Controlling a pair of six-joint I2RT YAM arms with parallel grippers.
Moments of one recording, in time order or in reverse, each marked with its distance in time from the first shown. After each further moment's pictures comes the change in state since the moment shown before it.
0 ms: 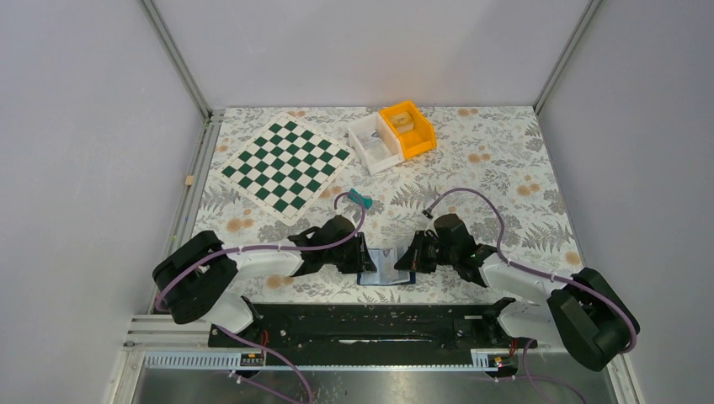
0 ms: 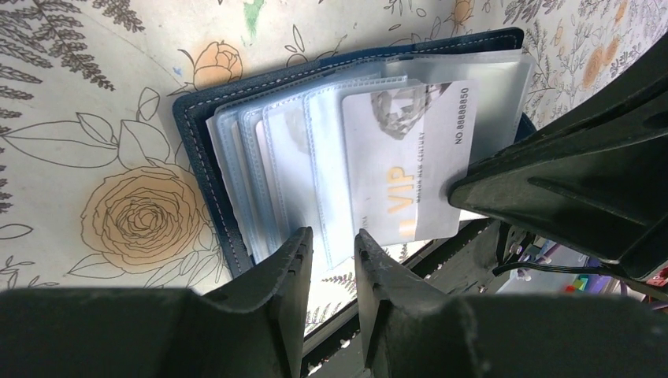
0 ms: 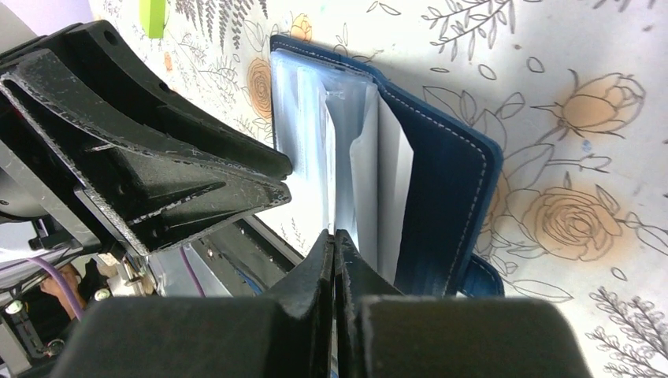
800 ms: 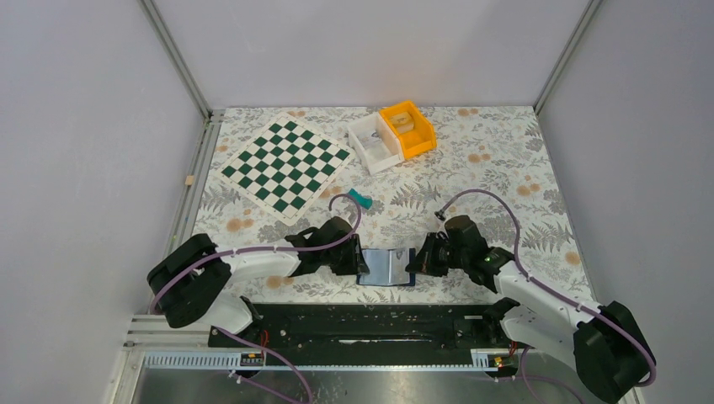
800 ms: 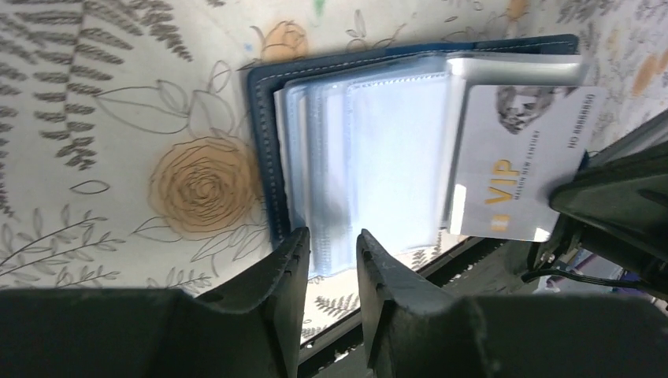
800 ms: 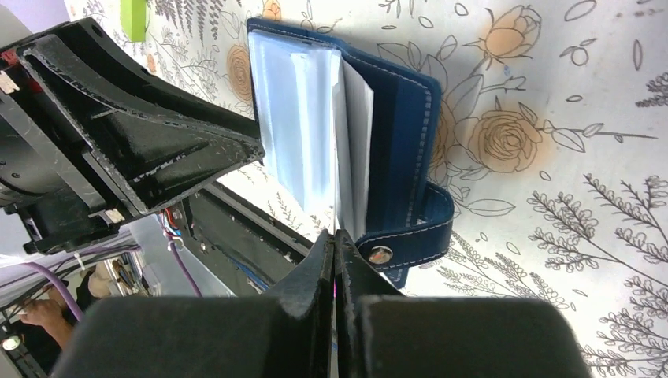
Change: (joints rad) left arm 0.000 -0.039 0.000 -0.086 -0.043 0.008; right arm -0.041 -0.213 0.018 -0.280 0.046 -0.019
